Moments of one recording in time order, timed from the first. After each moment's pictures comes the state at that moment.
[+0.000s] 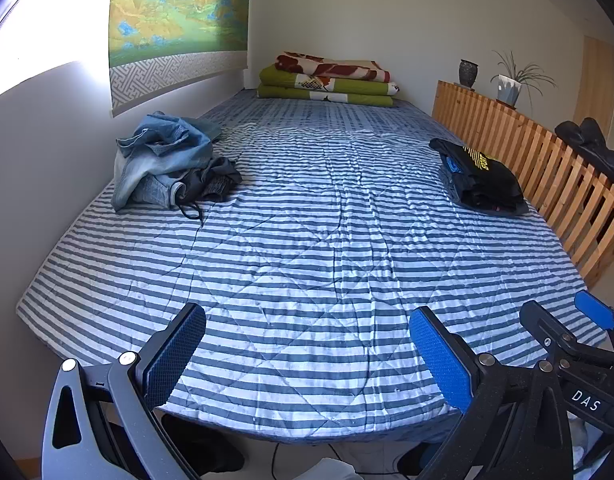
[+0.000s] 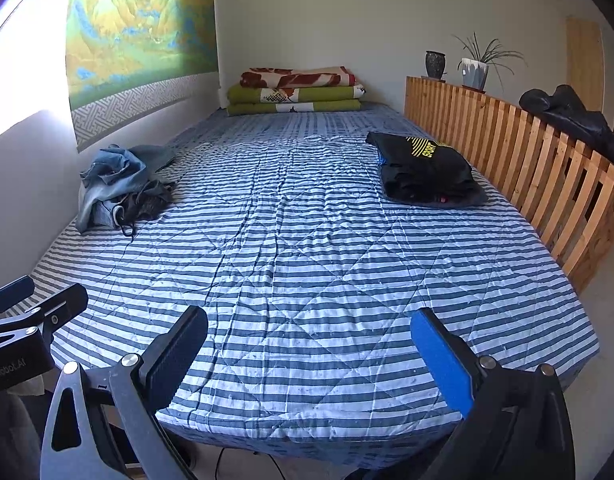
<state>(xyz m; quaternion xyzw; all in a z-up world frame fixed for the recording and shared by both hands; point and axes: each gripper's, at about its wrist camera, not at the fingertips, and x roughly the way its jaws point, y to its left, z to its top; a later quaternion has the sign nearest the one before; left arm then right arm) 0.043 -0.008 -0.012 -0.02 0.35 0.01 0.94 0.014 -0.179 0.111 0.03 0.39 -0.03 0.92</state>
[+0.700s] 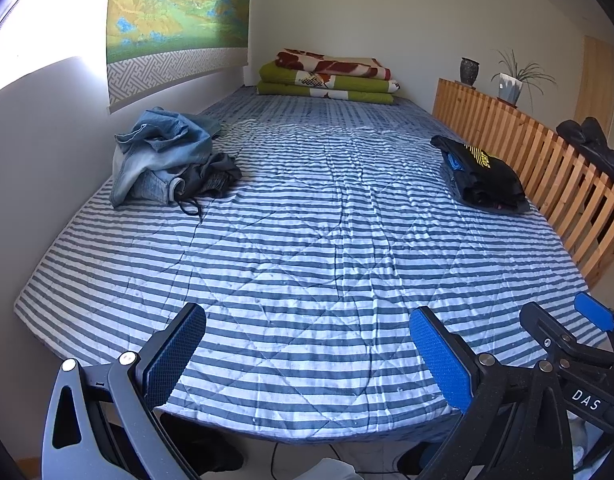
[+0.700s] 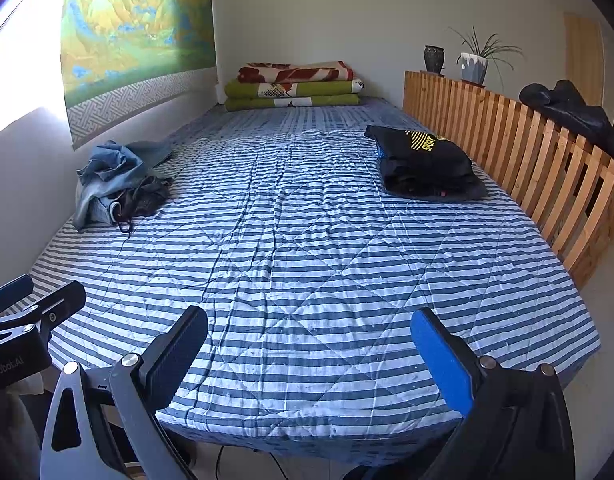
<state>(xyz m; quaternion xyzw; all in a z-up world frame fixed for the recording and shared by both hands) 0.050 -0.002 -0.018 -0.03 0.36 0.01 0.93 0.017 -0.181 0.106 0.03 0.39 -0.03 0.92</state>
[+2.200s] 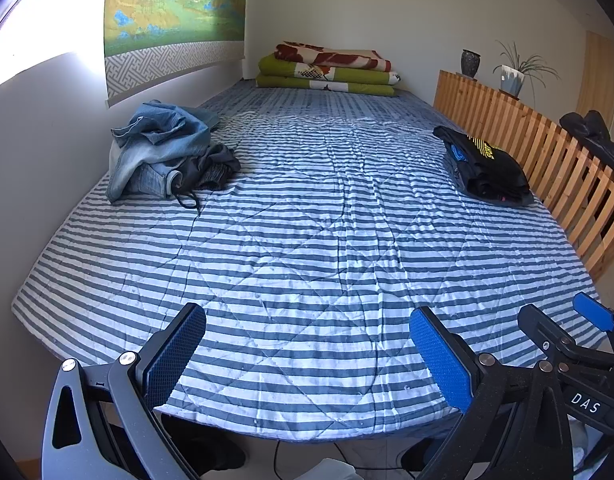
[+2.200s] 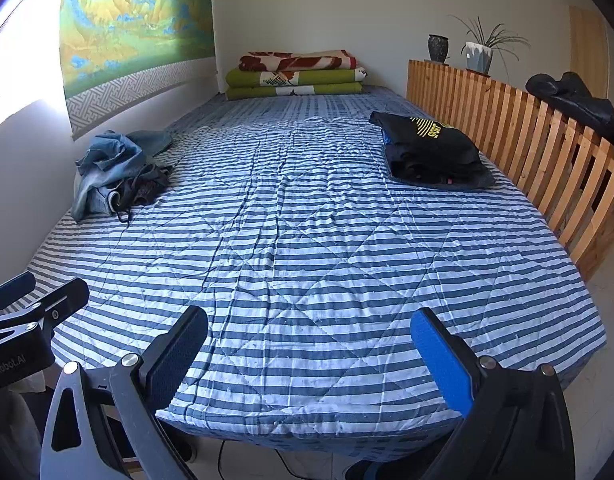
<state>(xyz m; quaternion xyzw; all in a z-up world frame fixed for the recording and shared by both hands) 0.059 -0.003 -0.031 -0.02 0.37 0.01 0.93 0.025 -0.172 0.094 0.03 0.41 -0.03 0.91</state>
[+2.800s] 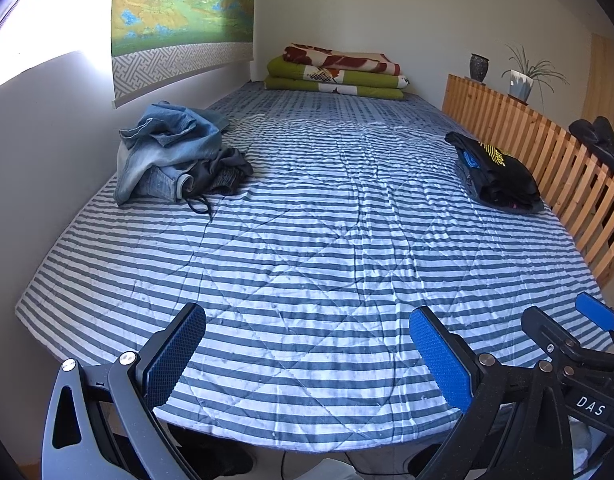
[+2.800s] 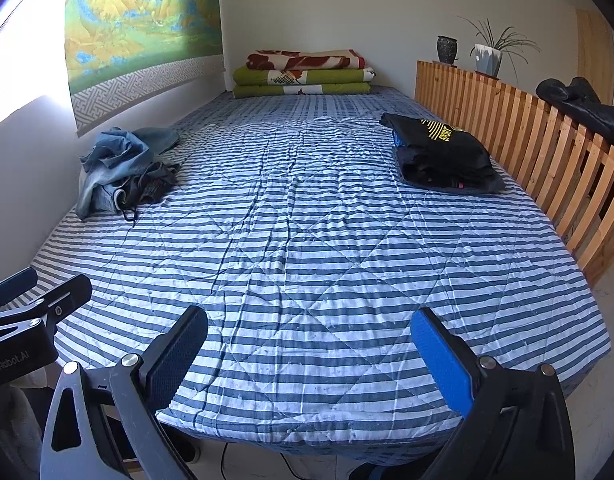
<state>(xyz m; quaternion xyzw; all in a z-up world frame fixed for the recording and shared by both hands) 0.072 0.021 -0.029 -0.03 0.37 0.03 0.93 0.039 -0.158 0.095 0.03 0.41 -0.01 0.91</state>
